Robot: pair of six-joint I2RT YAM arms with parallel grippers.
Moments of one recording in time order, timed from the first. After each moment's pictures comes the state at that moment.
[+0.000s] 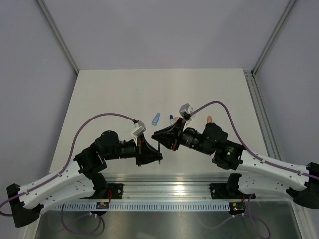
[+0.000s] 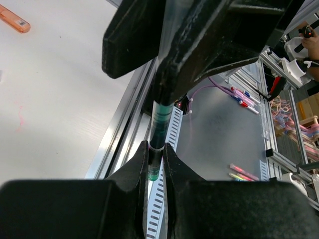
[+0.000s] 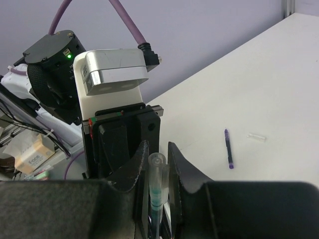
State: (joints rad) left arm -0.97 0.68 0.63 -0.09 0.43 -0.51; right arm 1.14 0.96 0.83 0.21 -0.05 0.42
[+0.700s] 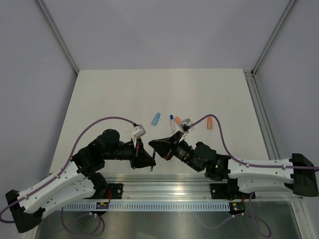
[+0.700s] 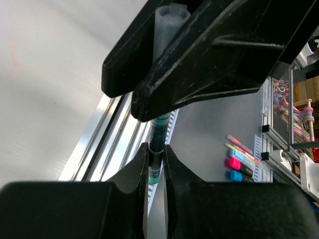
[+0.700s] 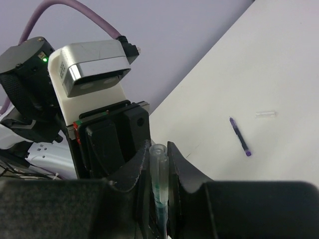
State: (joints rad) left arm -0.89 0.66 0.65 -0.34 0.55 -0.49; right arm 1.35 1.03 0.63 0.48 0.38 0.63
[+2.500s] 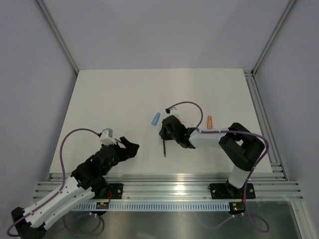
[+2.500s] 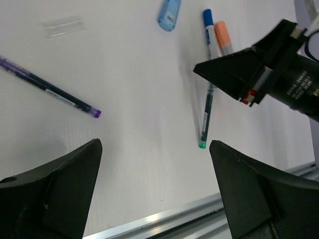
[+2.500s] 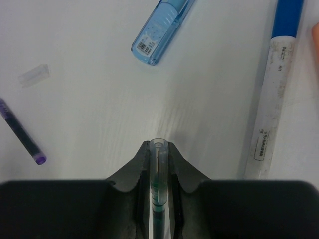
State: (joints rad) left arm -0.81 0.32 0.26 -0.42 -0.34 -0.89; right arm 0.87 1.75 0.87 0.20 0.21 0.68
